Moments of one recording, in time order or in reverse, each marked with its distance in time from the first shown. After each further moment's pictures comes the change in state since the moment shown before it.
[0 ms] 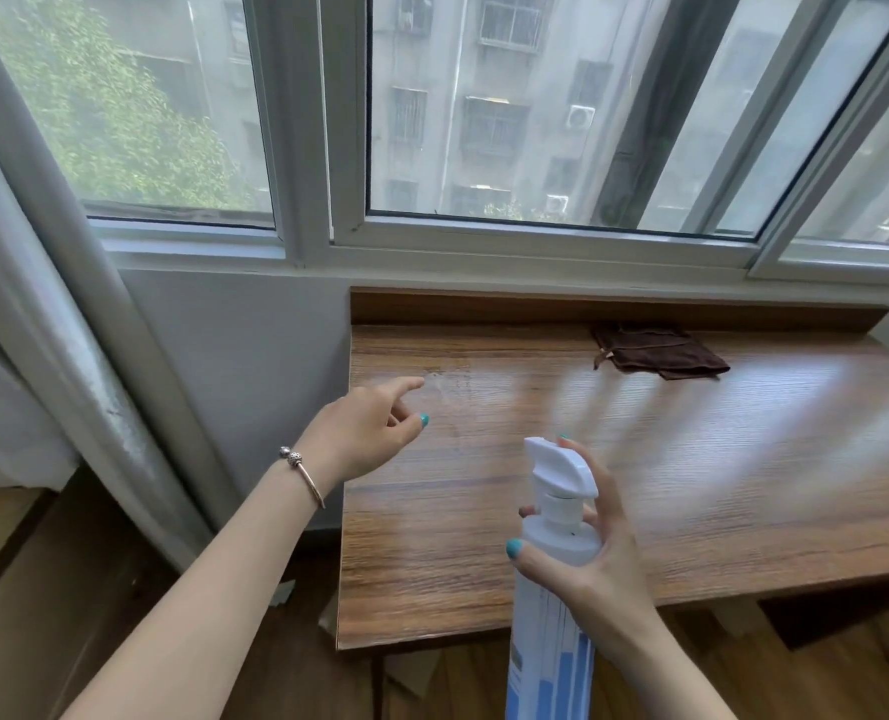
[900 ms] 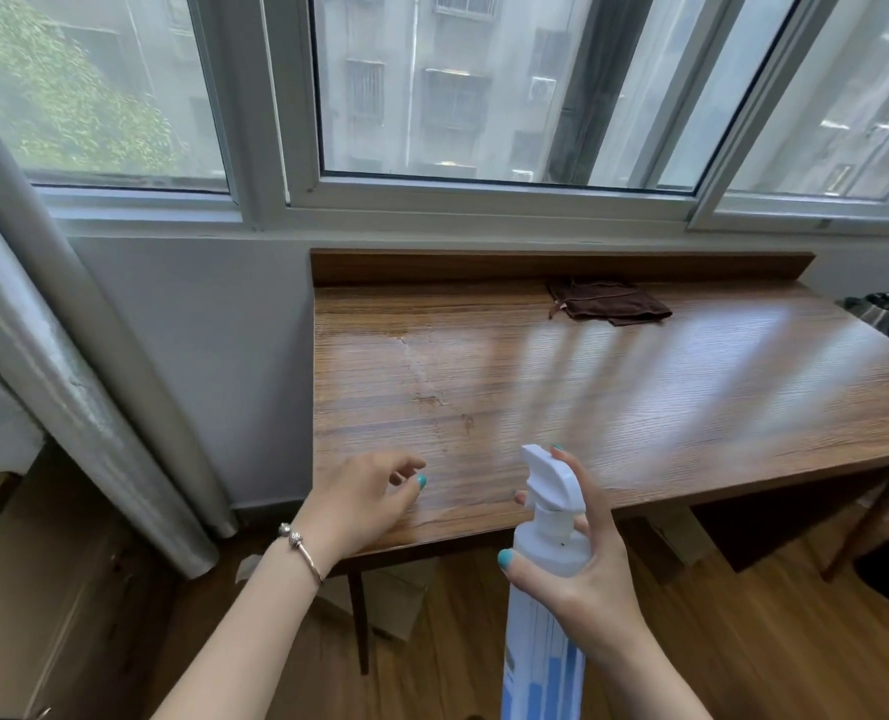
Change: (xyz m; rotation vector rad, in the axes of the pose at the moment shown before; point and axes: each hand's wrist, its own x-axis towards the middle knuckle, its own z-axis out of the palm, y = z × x) left_hand -0.100 0.020 0.083 -0.027 -0.094 0.022; right_hand -0.092 0.012 -0.015 0.036 0.088 0.085
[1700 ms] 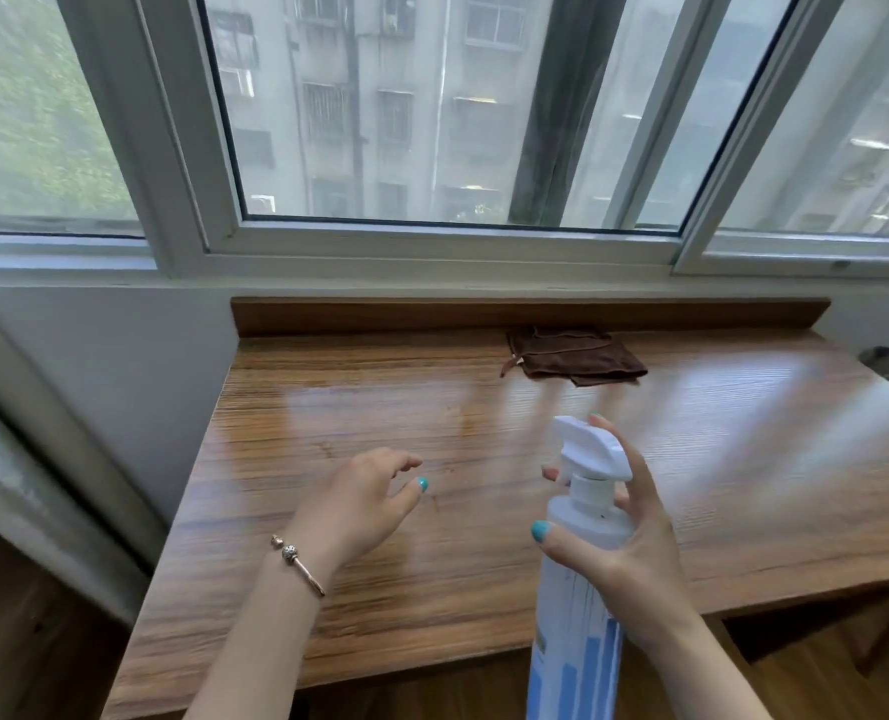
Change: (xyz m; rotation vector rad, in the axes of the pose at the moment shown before) left_hand 0.131 0.108 0.030 0.050 0.014 -0.101; right_hand 0.144 0.007 -0.152 -0.006 -0.024 -0.059
